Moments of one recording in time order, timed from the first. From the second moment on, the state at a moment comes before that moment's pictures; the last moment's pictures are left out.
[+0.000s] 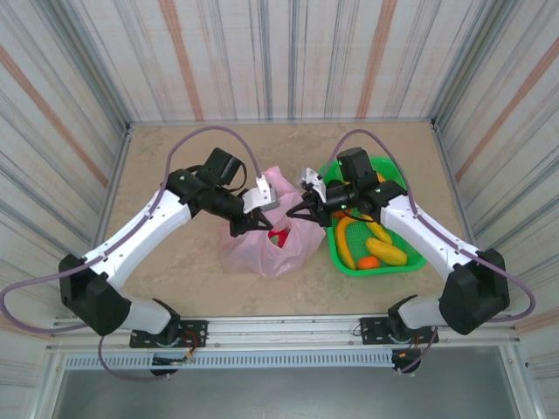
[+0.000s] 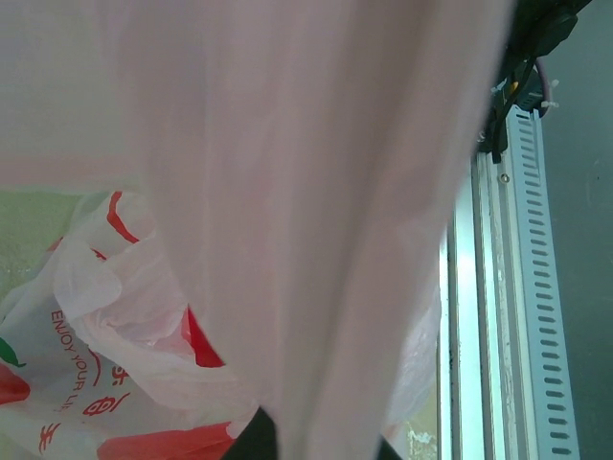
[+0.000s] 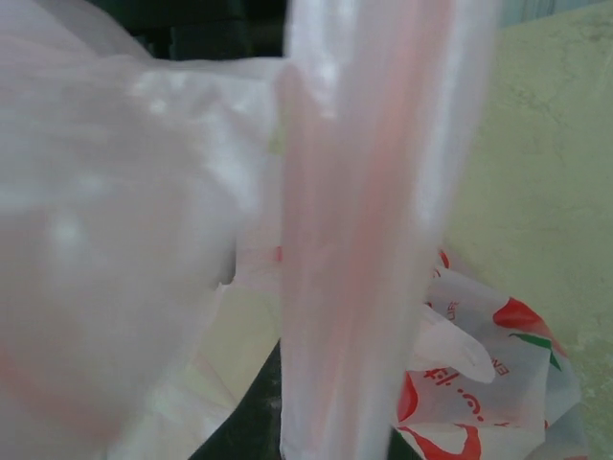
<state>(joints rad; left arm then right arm) -0.61 1.41 1.34 -1.01 0.66 0.63 0.50 1.36 1.08 -0.46 -0.95 -0.45</state>
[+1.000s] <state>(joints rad) -0.59 1.47 1.41 -1.08 0.64 0.63 0.50 1.41 1.12 -0.40 -1.05 -0.44</state>
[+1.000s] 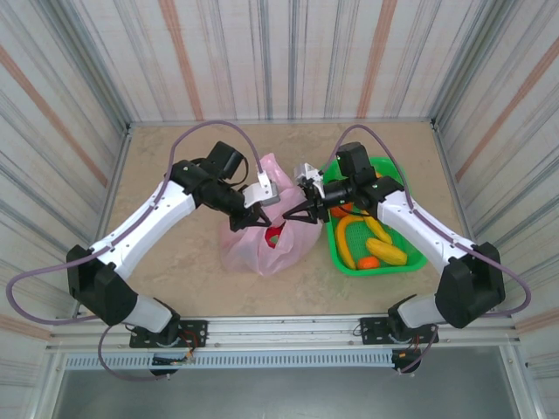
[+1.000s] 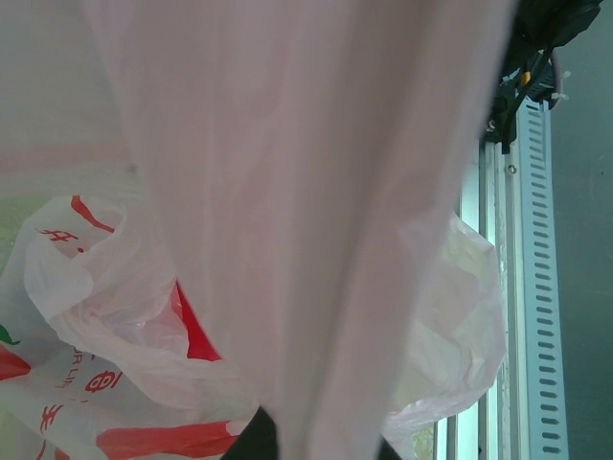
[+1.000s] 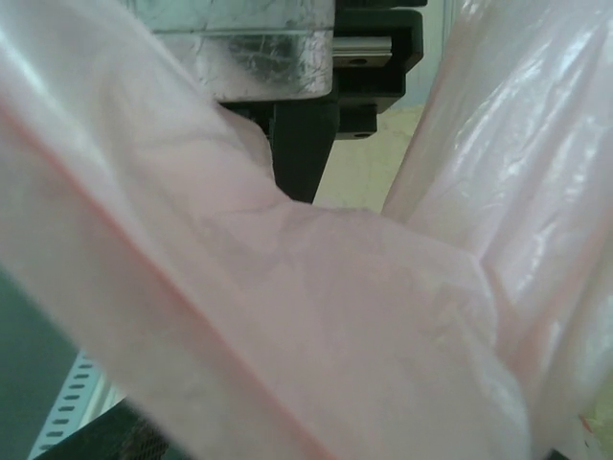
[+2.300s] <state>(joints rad) -0.53 1.43 1.42 -1.12 0.60 0.63 0.55 1.47 1.20 -0.33 -1.06 -0.35</state>
